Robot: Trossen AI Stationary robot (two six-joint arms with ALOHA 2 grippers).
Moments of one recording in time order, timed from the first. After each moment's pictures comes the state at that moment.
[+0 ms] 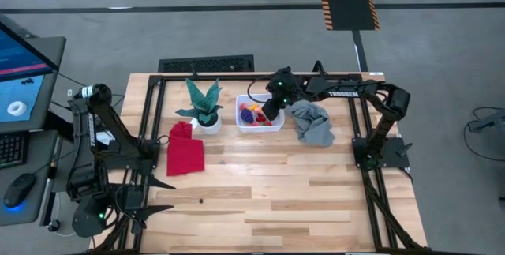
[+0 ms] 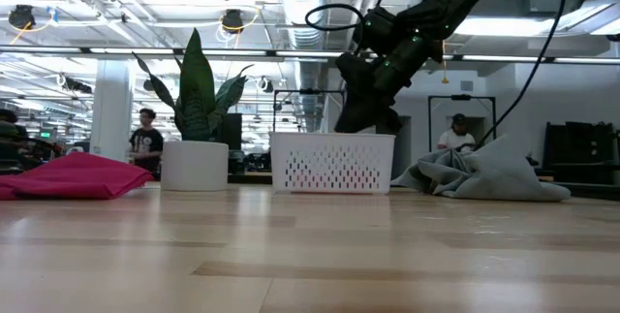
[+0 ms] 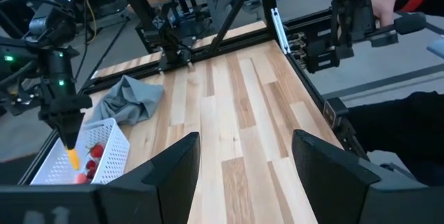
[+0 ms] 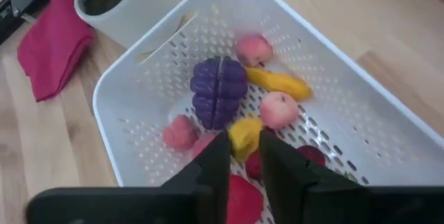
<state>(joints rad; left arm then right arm) -1.29 1.16 1.11 -0.80 -1.12 -0.58 -0.45 1.74 1.12 -0.25 -0.26 0.25</state>
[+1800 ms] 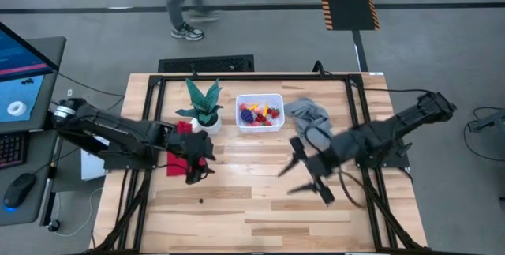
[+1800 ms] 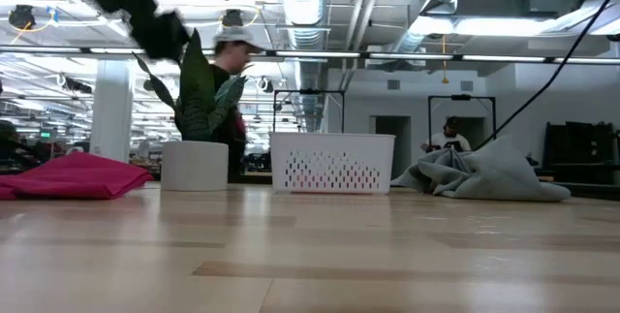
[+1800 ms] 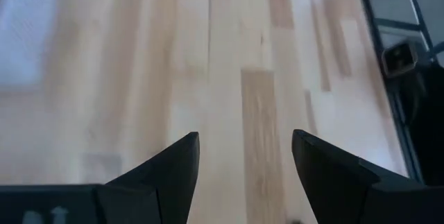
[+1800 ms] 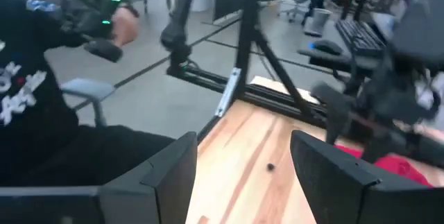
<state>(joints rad) -0.20 1.12 0.83 -0.50 0.06 -0.29 0.40 1.24 1.12 -0.13 -0.08 -0.13</state>
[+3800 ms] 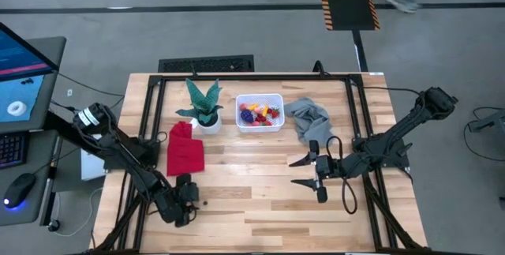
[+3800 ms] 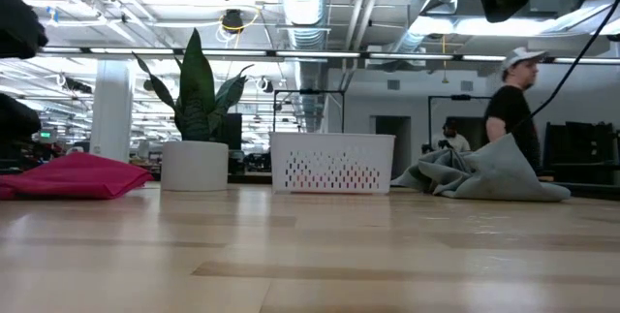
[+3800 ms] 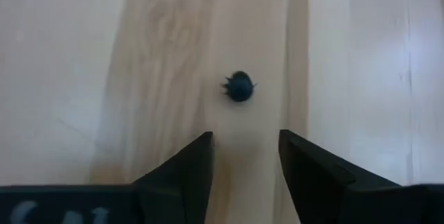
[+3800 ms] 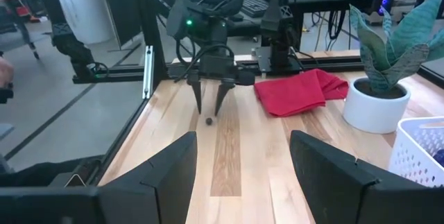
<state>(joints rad) -0.87 1.49 0.55 -0.10 -0.33 -0.98 0.61 1.13 0.50 0.41 0.50 0.14</state>
